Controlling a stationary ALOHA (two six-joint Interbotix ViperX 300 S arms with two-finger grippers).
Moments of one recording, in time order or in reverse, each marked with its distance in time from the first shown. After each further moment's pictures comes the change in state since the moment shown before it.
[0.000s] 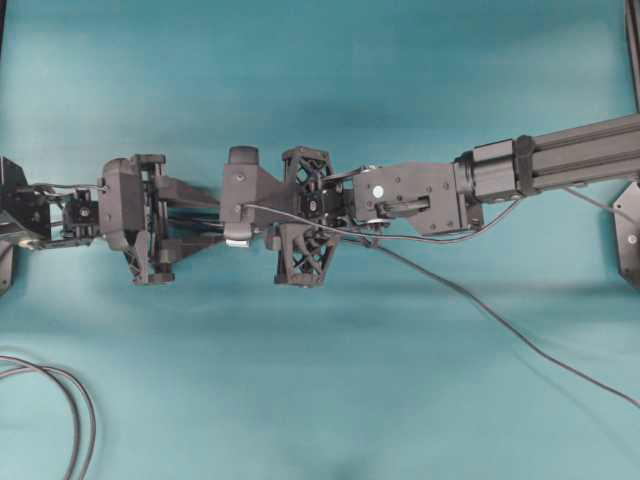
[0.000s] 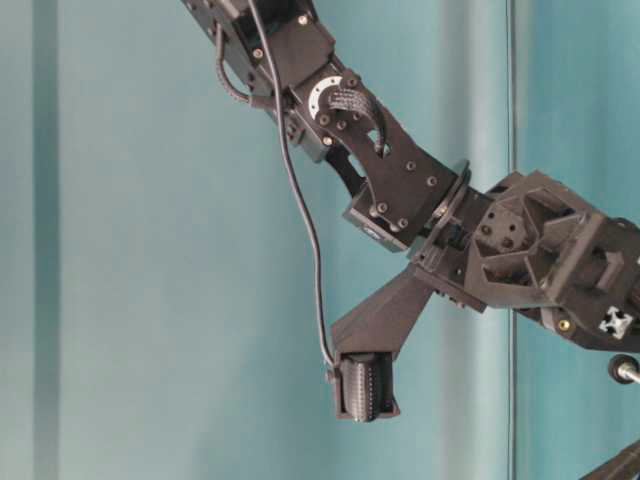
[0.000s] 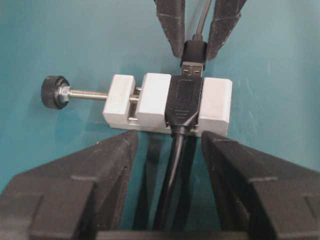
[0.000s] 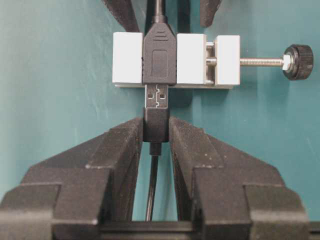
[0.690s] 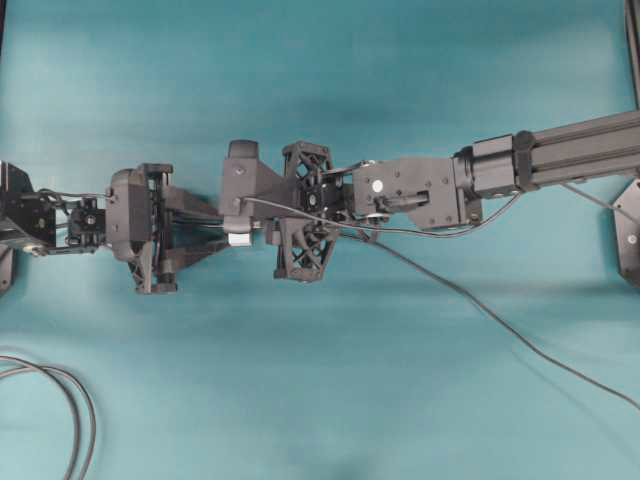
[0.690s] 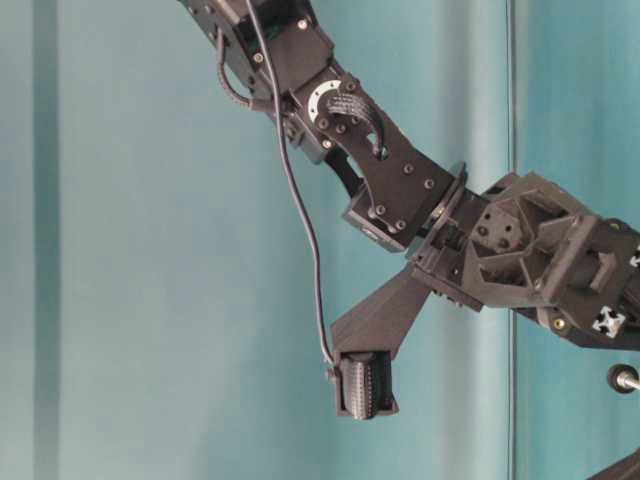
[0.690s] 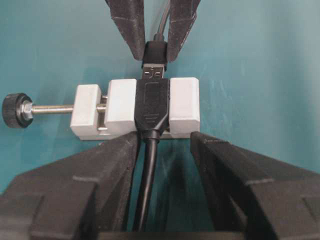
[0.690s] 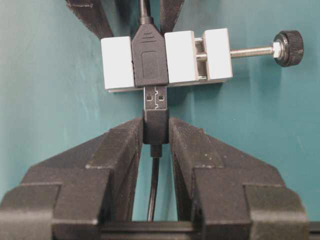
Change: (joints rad) left arm -0.040 0.000 -0.020 -0.002 0.041 0.000; right arm -0.011 0.002 -0.003 -0.002 0.002 -0.002
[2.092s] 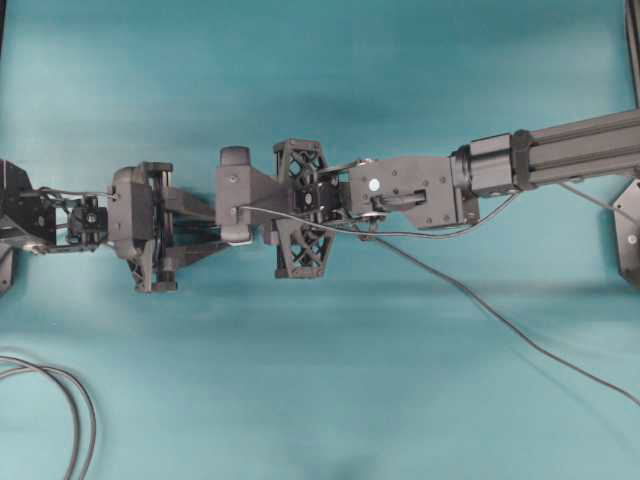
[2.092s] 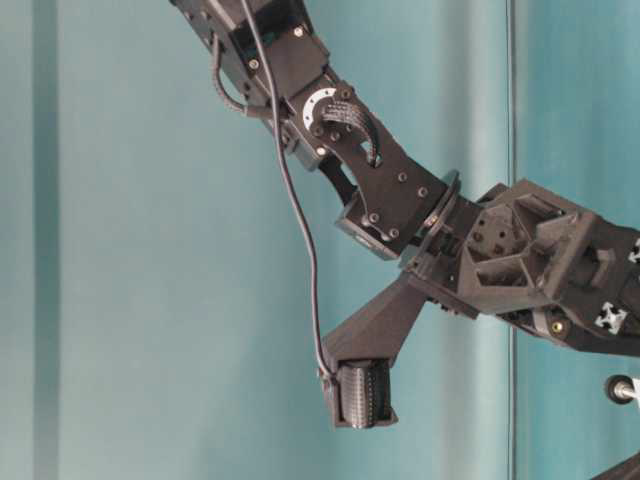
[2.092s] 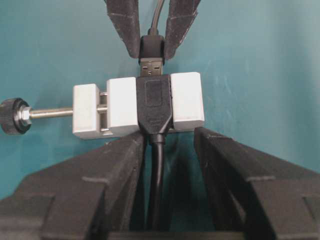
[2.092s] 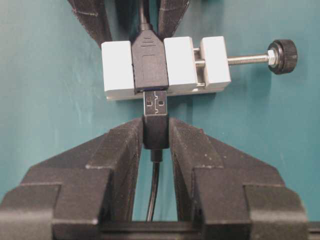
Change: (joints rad) left arm 0.012 -0.017 -0.003 0.000 0.041 0.000; right arm -0.002 0.003 -0.021 -0.015 0.002 -0.086
